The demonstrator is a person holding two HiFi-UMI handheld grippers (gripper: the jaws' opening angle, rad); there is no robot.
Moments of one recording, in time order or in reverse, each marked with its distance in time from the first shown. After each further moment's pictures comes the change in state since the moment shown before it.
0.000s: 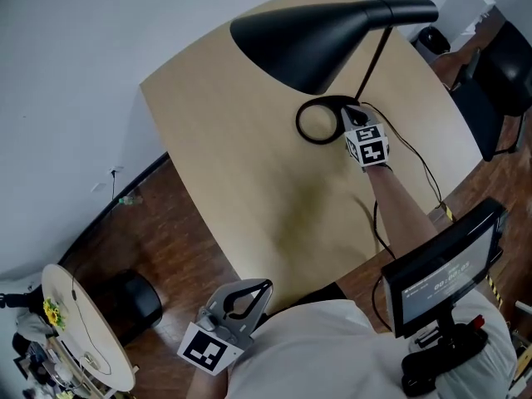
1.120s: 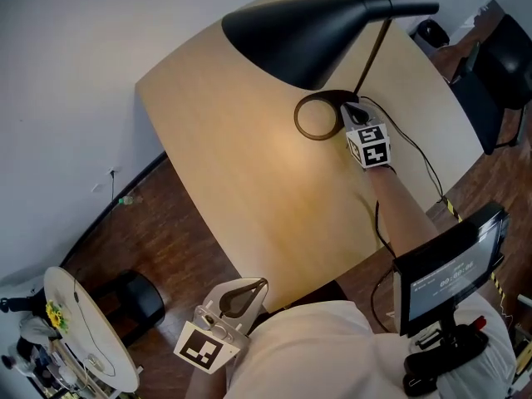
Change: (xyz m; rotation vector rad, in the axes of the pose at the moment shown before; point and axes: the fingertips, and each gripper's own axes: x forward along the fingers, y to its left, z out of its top) left arm -0.012 0.006 -0.010 -0.016 0.023 -0.002; right arm -0.018 0.010 0.006 0.016 -0.059 0.012
